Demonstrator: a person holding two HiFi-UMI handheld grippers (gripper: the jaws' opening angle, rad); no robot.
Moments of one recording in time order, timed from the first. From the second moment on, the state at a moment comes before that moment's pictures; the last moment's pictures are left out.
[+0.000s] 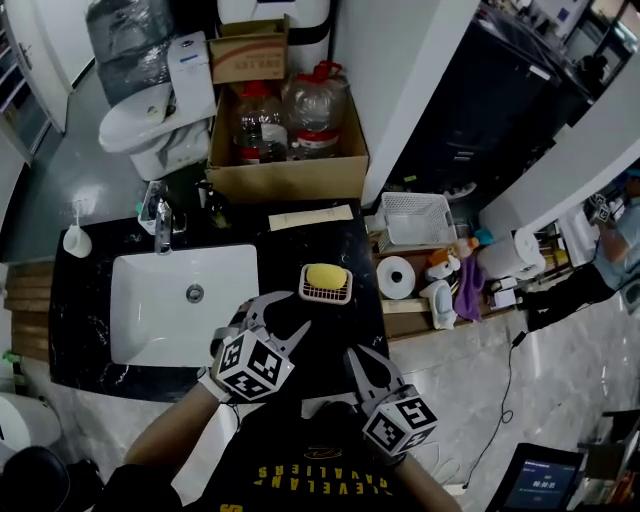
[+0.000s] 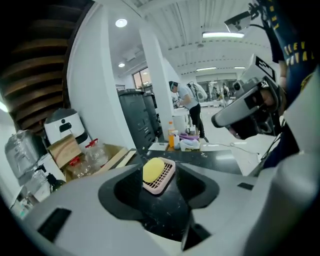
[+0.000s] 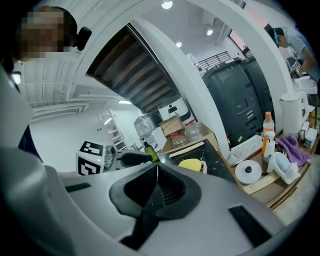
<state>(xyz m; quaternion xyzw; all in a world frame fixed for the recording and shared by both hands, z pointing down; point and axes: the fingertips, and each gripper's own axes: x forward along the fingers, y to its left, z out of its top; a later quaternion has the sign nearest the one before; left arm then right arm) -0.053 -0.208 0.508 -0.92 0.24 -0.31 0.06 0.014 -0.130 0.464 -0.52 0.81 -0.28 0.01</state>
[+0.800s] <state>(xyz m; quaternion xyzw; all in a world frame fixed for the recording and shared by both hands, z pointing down) 0.007 -0.272 0.574 -0.85 0.14 -0.48 0.18 0.070 -0.154 0.466 -0.52 0.80 -0.31 0.02</state>
